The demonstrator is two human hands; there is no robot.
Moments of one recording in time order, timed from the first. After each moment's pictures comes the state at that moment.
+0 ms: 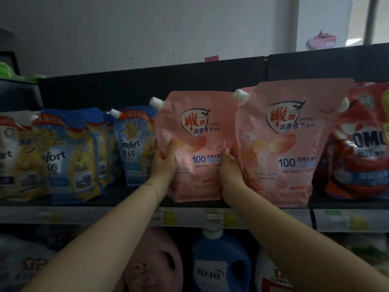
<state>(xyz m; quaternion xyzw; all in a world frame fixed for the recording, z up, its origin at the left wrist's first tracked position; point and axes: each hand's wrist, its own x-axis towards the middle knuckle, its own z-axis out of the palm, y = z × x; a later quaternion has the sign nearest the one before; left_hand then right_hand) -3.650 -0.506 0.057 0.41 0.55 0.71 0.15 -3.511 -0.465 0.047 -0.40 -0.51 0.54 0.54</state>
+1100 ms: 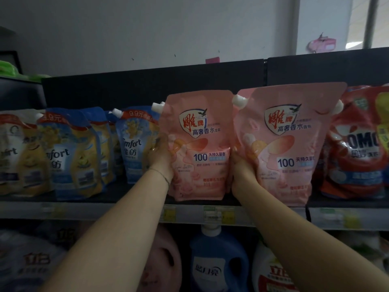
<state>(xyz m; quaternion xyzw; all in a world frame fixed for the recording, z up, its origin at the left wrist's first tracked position) -3.670 -0.471 0.068 0.24 0.55 0.78 0.21 -3.489 -0.463 0.052 -0.36 -0.39 0.64 0.55</state>
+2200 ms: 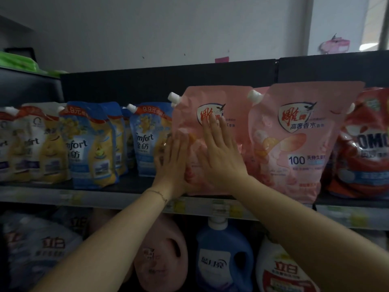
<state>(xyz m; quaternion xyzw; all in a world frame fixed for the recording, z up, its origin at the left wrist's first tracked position) -3.667 -0.537 0.028 0.63 0.70 0.24 -0.21 -3.508 -0.505 0.058 -0.29 -0.85 -0.13 0.42</state>
